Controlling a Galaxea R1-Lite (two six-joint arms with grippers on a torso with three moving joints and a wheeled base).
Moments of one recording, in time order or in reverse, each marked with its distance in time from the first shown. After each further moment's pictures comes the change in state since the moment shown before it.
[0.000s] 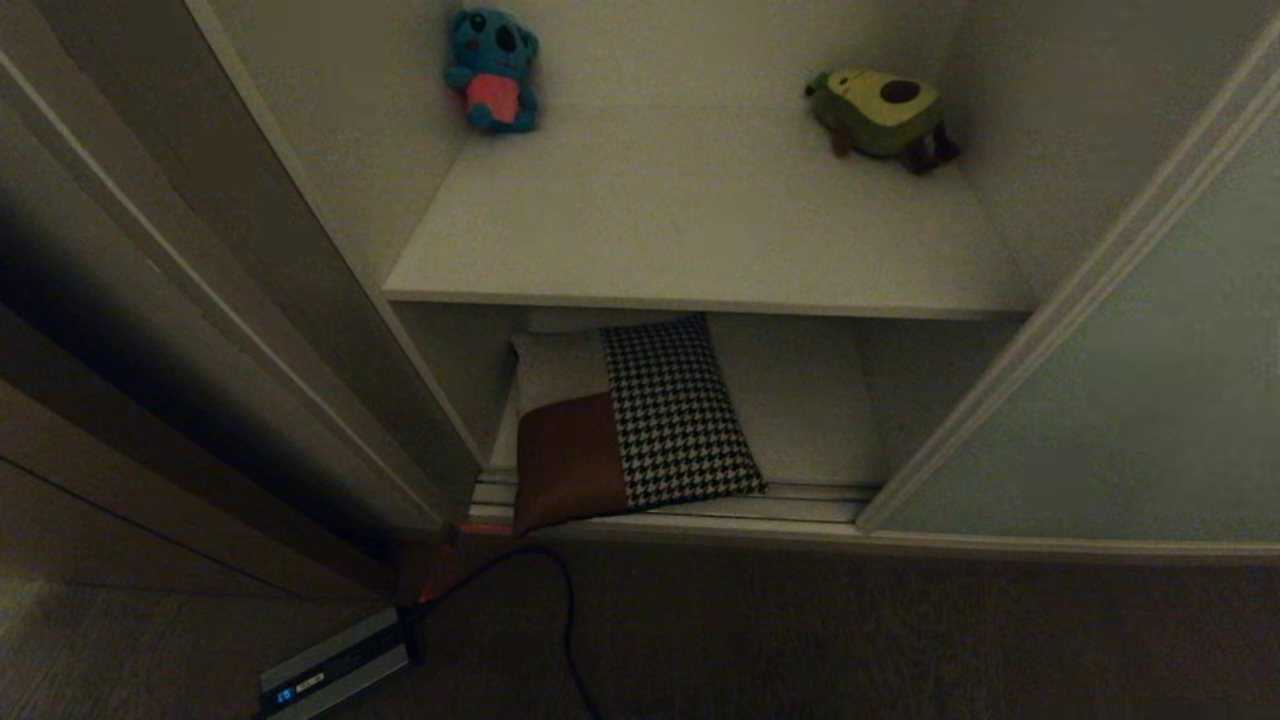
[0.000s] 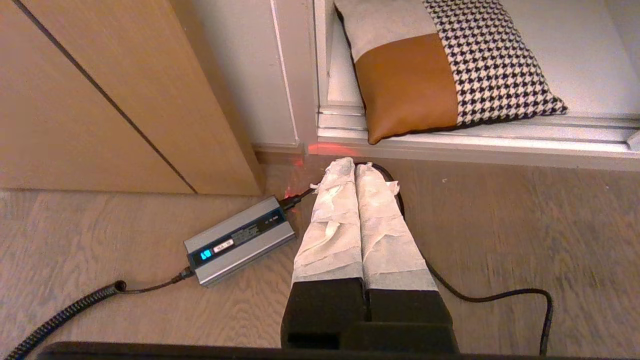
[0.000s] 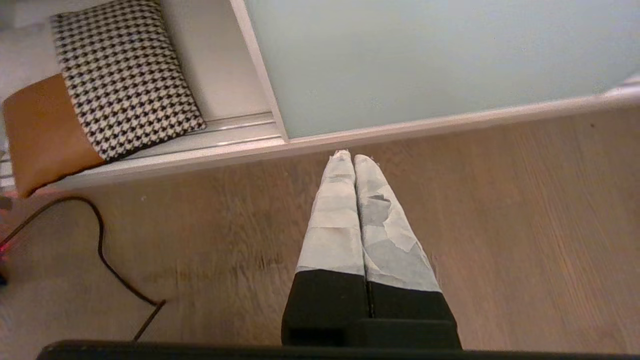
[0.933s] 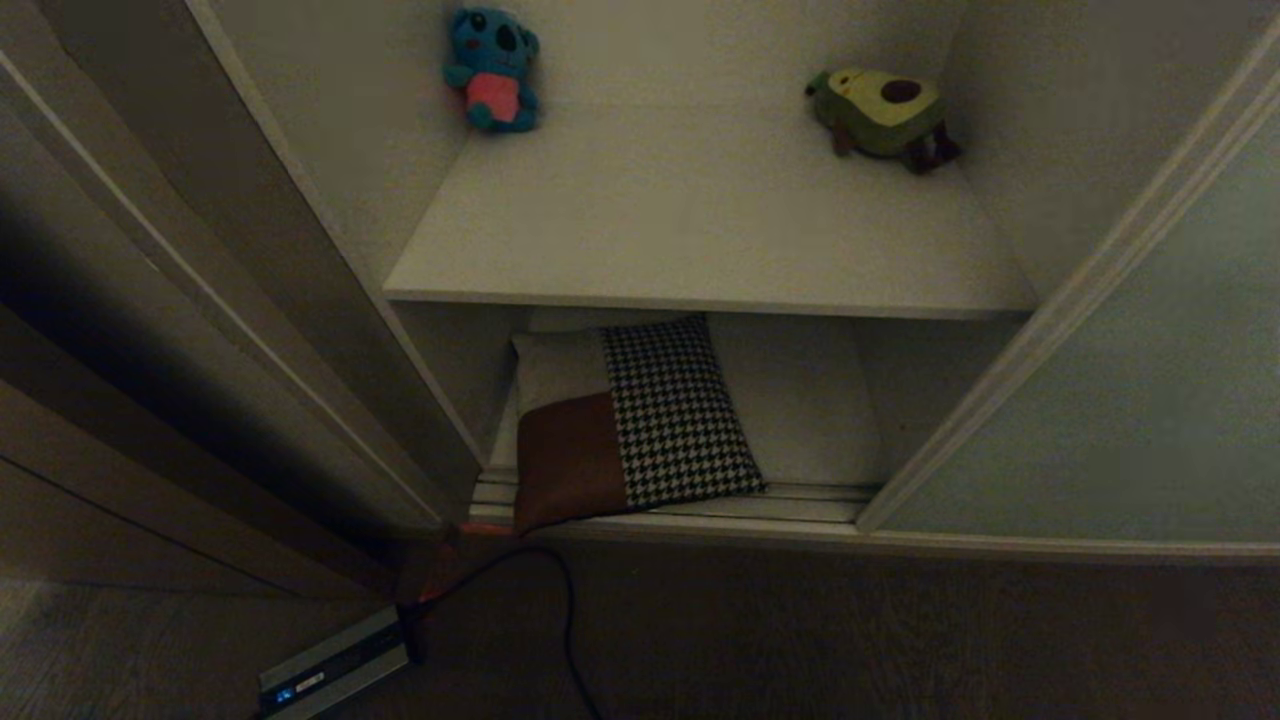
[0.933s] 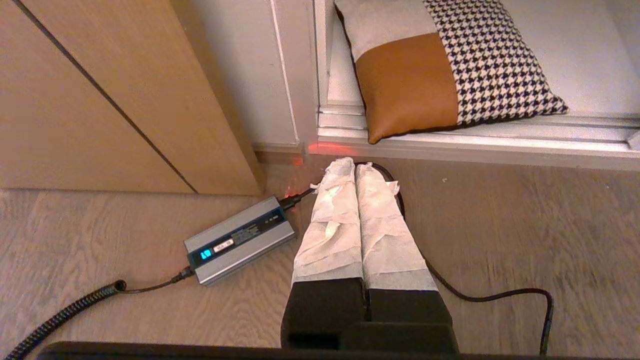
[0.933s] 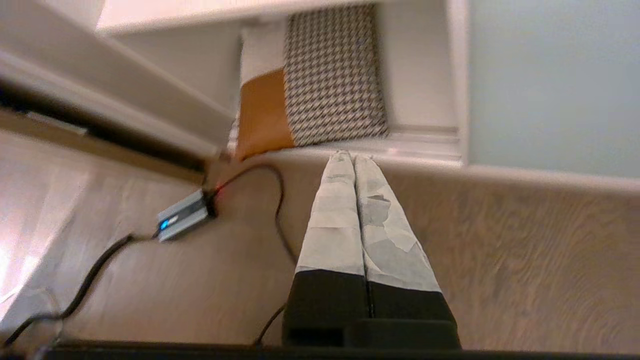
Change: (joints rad) left arm 0.000 0.000 0.000 0.000 0.000 0.000; right arm -0.466 0.294 -0.187 -0.108 0.986 -0.019
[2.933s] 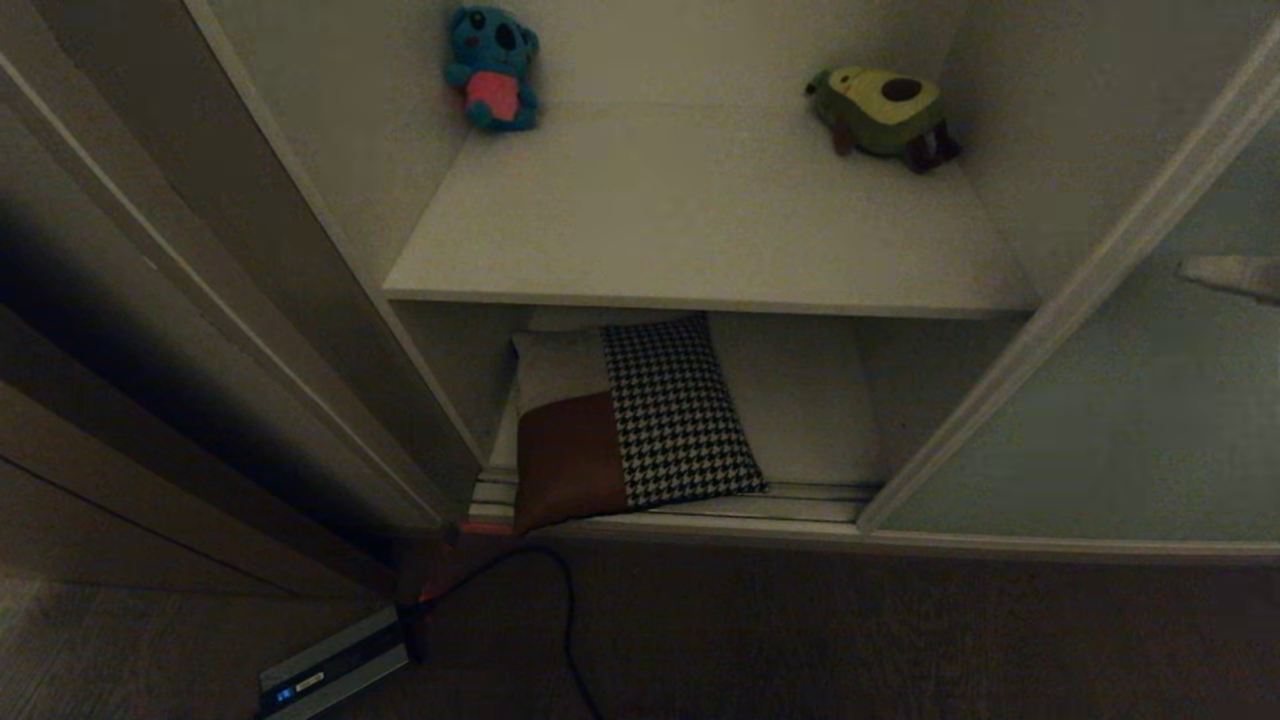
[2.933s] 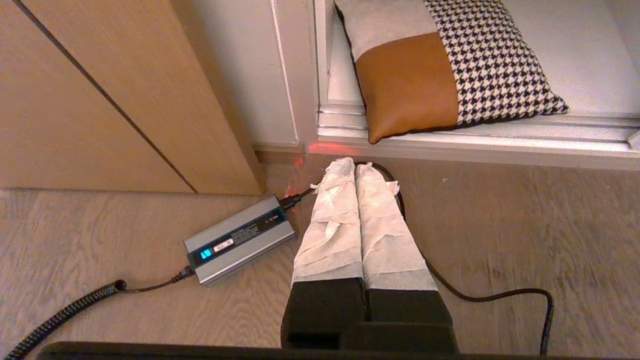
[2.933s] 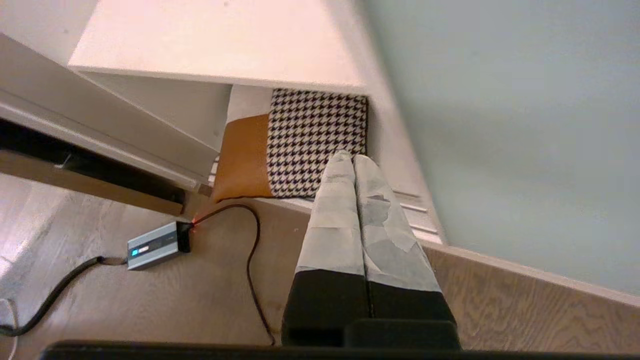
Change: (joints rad) left arm 0.000 0.000 0.000 0.000 0.000 0.000; right arm 0.093 0.459 -0.136 -0.408 -0.023 -0.012
